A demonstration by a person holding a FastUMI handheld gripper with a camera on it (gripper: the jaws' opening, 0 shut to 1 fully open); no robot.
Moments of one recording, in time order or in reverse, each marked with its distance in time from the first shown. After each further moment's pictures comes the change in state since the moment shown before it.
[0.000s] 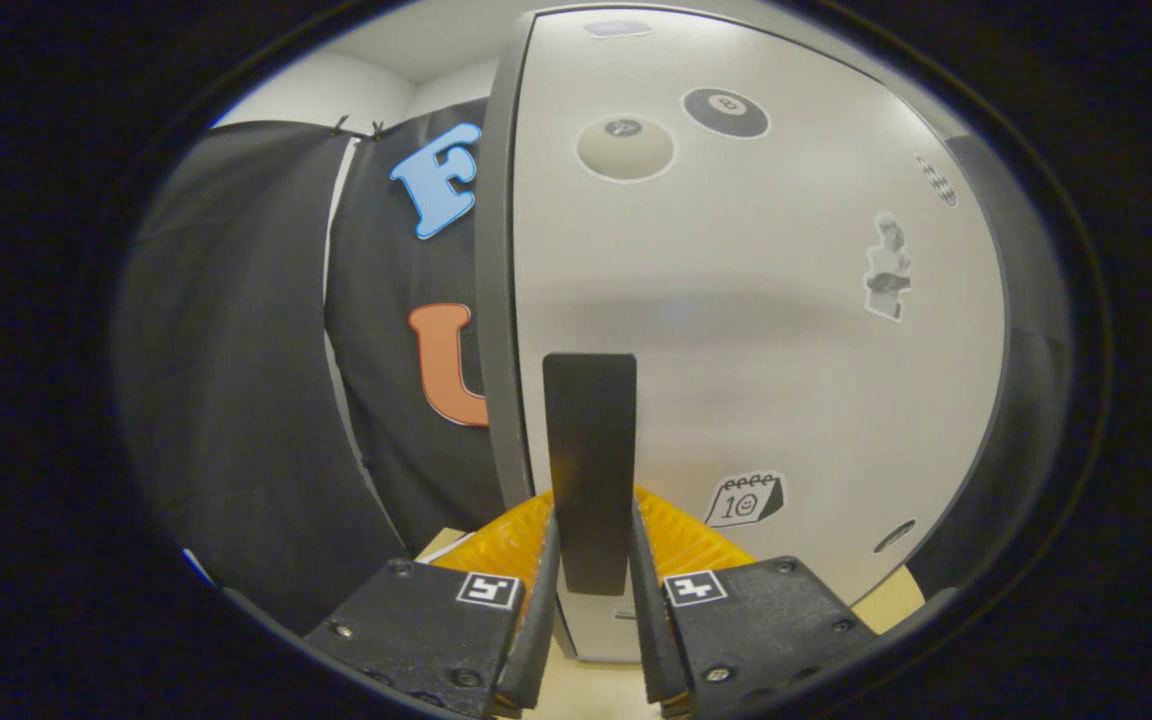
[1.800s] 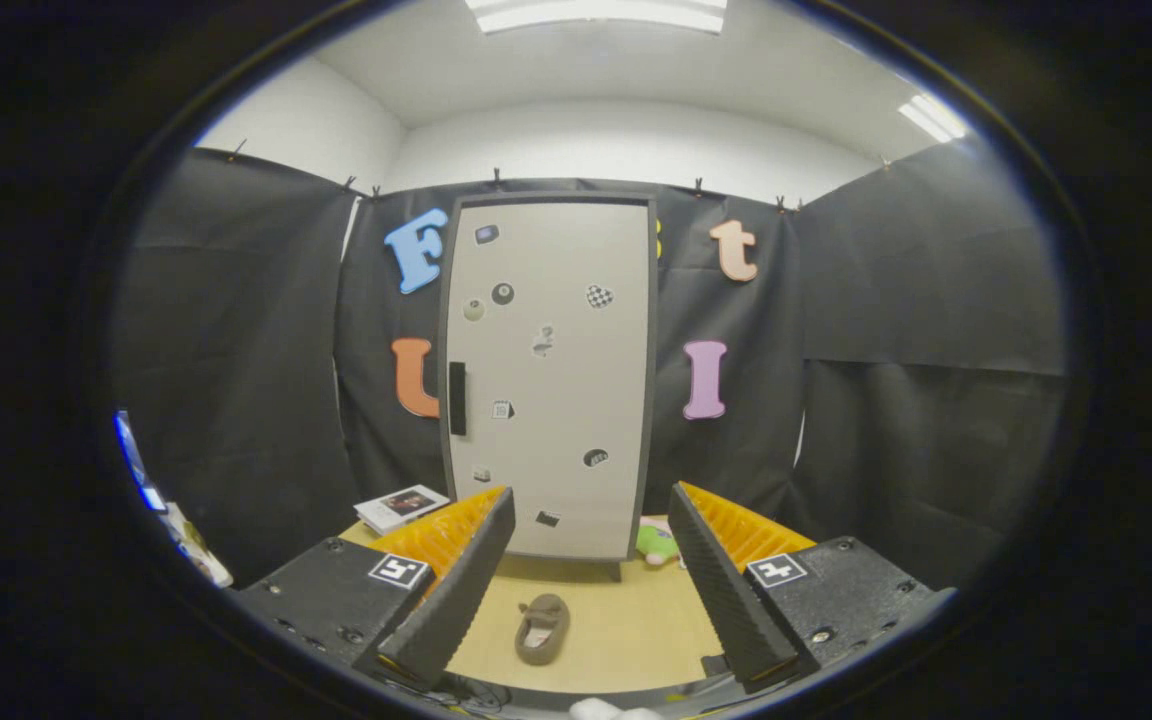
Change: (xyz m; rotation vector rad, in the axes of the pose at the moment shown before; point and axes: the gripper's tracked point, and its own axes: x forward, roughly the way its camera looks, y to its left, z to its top) arm -0.427 -0.176 -0.050 -0.028 -0.126 -0.131
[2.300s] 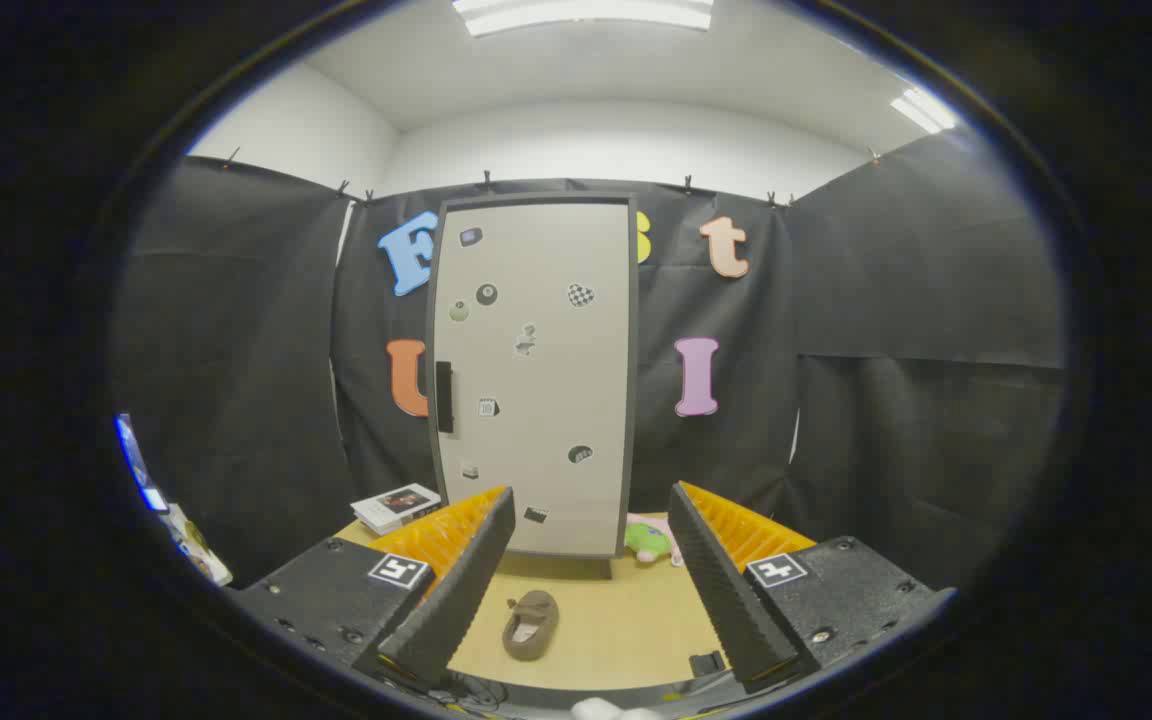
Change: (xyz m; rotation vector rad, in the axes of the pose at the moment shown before) arm -0.010 -0.031 0.002 0.017 -0.005 0.004
